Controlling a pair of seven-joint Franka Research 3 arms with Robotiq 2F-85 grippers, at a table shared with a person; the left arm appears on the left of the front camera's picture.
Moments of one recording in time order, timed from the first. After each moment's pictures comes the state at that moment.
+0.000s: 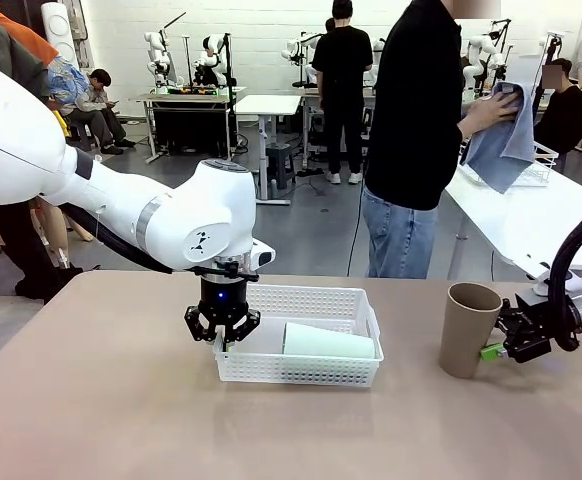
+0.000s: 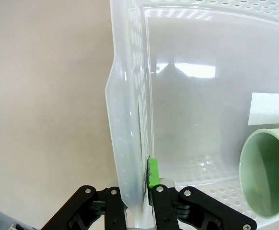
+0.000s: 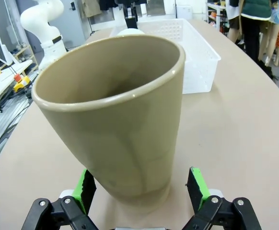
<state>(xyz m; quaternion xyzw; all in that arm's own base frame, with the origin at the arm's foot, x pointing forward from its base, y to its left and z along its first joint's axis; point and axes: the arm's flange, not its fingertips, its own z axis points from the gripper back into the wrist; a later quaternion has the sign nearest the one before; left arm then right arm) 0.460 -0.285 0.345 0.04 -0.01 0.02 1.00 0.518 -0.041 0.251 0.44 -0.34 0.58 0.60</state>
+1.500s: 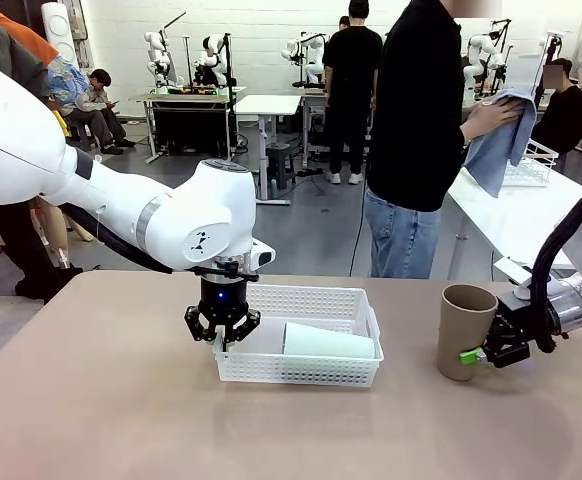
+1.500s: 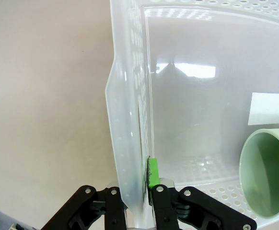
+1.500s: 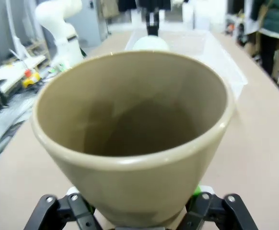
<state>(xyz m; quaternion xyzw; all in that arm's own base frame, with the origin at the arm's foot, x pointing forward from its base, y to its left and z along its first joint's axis) 0.460 -0.285 0.345 0.04 -0.01 0.02 1.00 0.512 -0.009 0.250 0.46 -0.34 0.61 0.56</state>
